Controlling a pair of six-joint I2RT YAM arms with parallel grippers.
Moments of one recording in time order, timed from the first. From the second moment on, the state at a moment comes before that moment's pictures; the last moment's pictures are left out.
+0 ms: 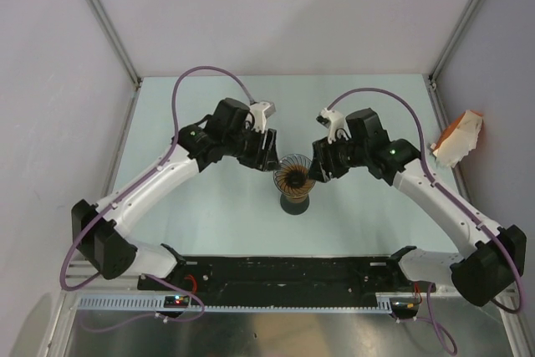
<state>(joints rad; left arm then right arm) -0.67 1.37 1.30 -0.70 0.31 -0.32 0.54 1.21 1.10 -0.64 -0.45 0.14</state>
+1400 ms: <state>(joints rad) -0.67 1.46 1.34 -0.66 0.35 -0.35 0.48 1.31 1.20 -0.66 -0.49 0.16</state>
